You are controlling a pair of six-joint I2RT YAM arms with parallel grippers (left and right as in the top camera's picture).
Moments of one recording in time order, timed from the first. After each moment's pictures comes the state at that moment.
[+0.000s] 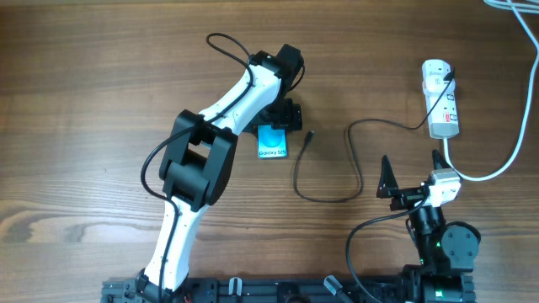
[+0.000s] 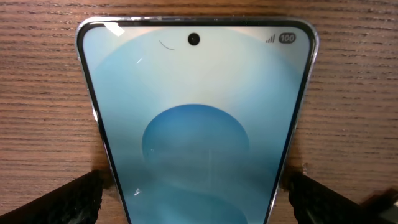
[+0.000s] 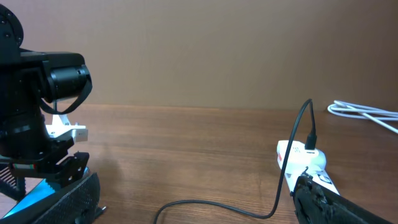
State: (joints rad) left arm -0.53 2.36 1.90 -1.14 0.02 -0.54; right arm -0.06 0.02 0.01 0.01 -0.18 0.01
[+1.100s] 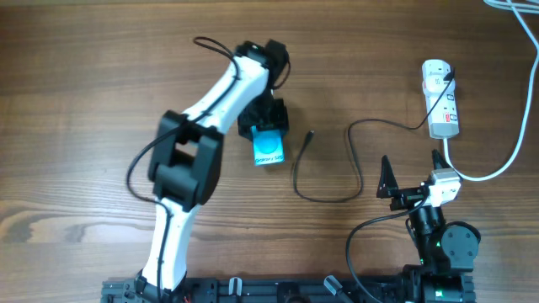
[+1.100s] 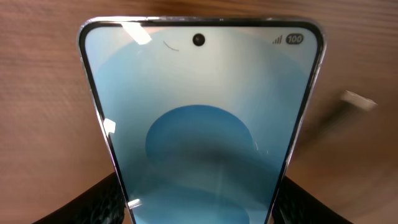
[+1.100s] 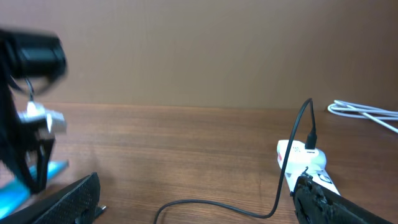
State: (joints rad) left arm -0.46 2.28 1.93 -1.33 0.23 -0.52; right arm -0.06 0.02 0.01 0.01 -0.18 0.01
